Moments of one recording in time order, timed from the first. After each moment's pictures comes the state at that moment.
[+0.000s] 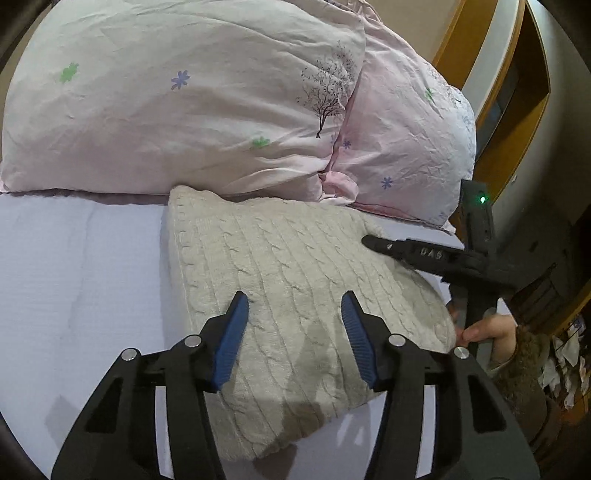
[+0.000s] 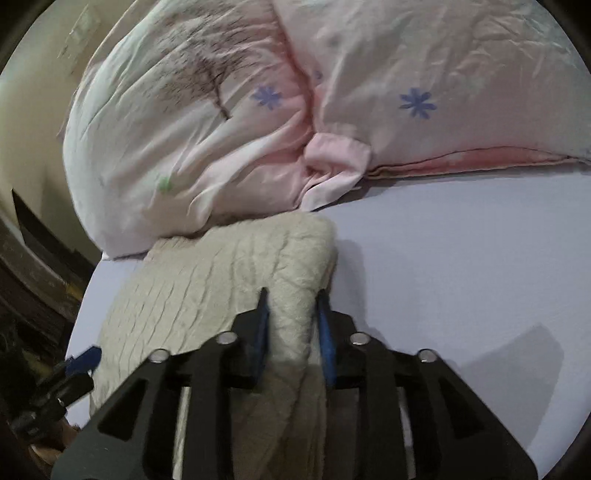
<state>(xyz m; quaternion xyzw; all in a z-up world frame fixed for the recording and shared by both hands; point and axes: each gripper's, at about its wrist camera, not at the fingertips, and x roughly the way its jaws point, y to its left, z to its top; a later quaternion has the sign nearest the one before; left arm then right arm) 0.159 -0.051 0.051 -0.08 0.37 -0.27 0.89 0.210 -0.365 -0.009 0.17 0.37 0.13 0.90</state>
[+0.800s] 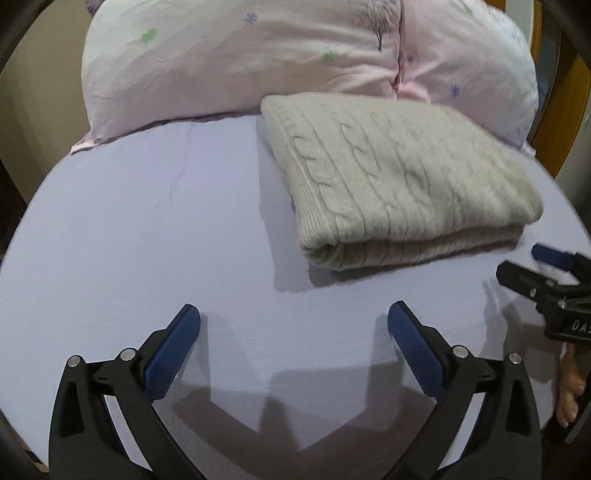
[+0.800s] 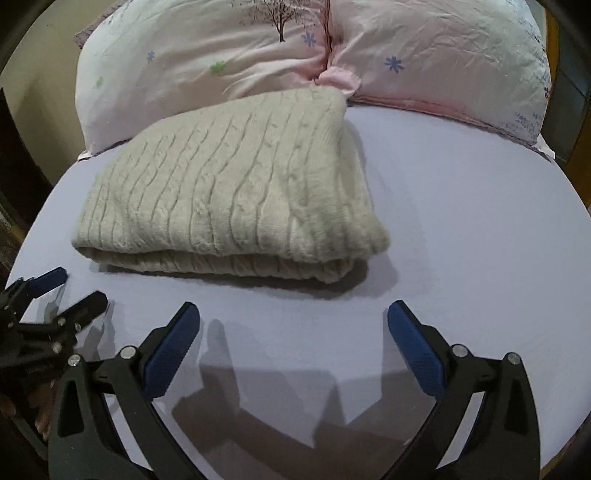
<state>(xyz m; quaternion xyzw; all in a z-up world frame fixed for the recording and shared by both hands) 0.077 -0.033 0.004 0.06 0.45 -0.10 0.89 0.049 -0.287 -0.037 0.03 0.41 0.02 0.91</state>
